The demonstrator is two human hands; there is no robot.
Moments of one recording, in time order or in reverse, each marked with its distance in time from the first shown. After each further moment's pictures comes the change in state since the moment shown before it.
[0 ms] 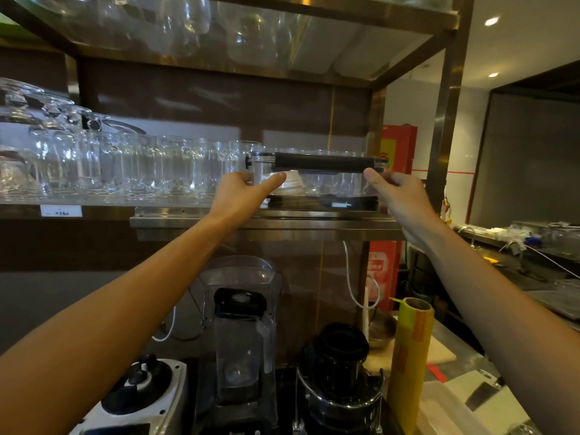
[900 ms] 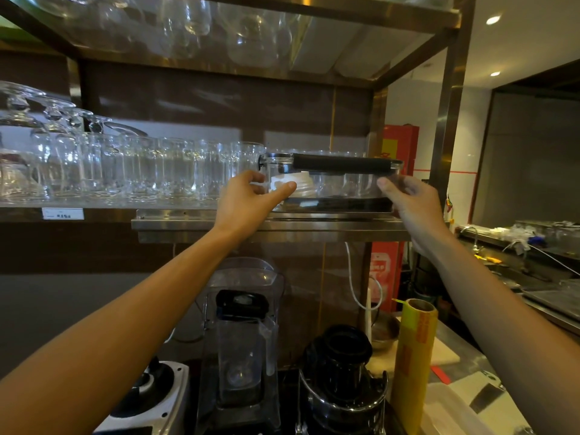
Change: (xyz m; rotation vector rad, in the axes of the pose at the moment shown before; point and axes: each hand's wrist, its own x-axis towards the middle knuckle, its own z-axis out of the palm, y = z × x) left_hand -0.010 -0.004 0.006 0.049 0.037 0.091; right_hand -0.015 0.007 -0.007 0.086 0.068 -0.063
